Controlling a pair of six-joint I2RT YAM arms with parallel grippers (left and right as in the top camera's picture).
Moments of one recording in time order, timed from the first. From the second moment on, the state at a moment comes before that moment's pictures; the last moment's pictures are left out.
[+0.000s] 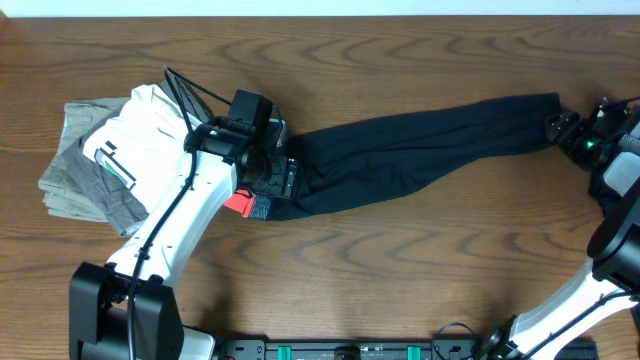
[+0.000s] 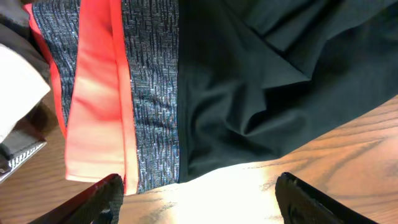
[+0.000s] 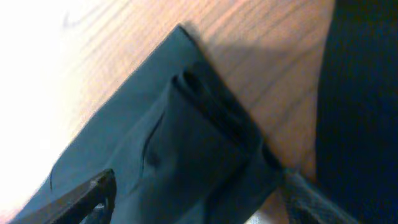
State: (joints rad) left arm -0.30 1.59 1.18 -0.92 0.13 -0.12; right arm -0.57 2.07 1.19 0.00 -0.48 0.28
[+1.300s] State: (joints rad) left arm -0.26 1.59 1.40 -1.08 0.14 -0.11; right arm -0.58 1.50 1.19 -0.33 -0.64 0.26
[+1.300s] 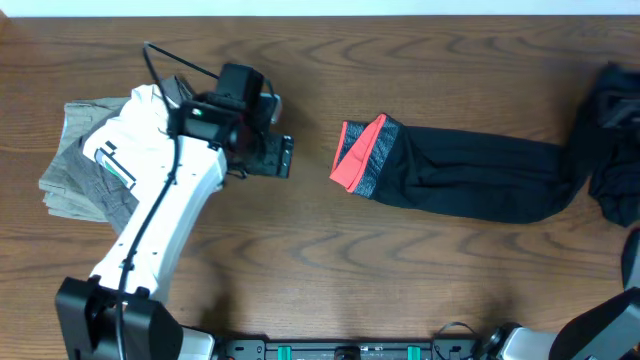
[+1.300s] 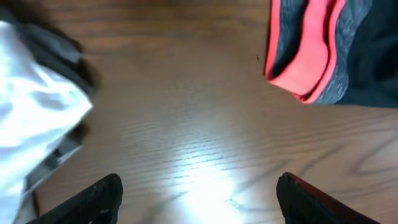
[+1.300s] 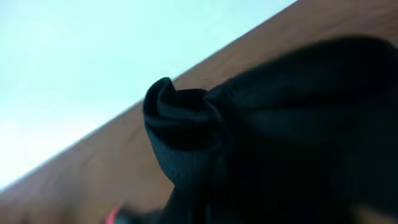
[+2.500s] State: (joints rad) left arm -0.03 1.50 1.47 -1.15 0.15 -0.09; right arm 0.22 1.65 1.17 -0.52 -0.44 0.20
